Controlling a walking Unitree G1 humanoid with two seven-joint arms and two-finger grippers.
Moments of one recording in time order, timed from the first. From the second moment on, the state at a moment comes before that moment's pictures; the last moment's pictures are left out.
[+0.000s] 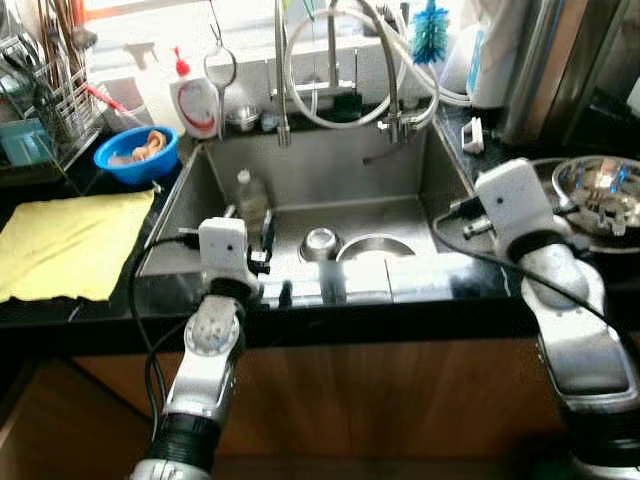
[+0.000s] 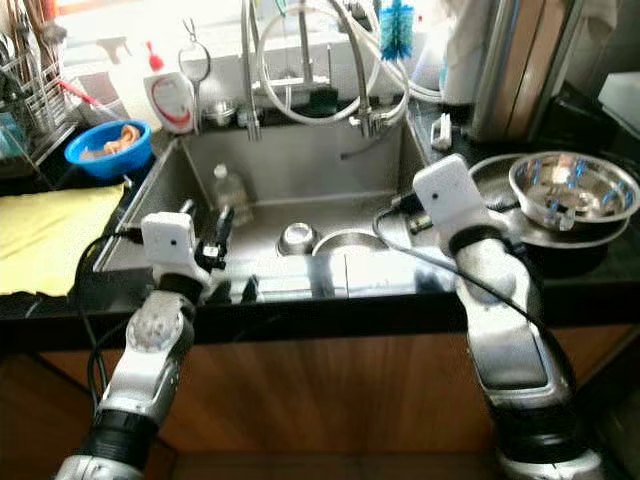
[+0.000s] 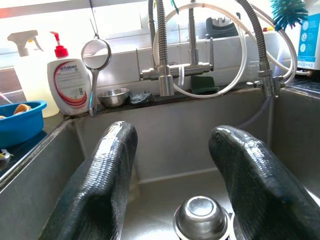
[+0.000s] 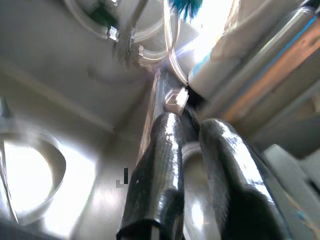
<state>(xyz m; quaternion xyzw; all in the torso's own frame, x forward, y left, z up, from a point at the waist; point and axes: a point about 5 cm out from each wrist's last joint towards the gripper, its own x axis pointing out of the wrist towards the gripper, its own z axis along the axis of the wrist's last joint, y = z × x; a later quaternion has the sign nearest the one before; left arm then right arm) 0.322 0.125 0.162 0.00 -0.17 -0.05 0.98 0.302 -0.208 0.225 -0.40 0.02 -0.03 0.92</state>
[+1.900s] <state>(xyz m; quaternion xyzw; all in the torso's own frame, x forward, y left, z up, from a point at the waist) 0.320 0.117 0.159 -0.01 -0.16 -0.08 0.98 0.266 -0.238 0.230 -0.49 0.10 -0.14 0.85</state>
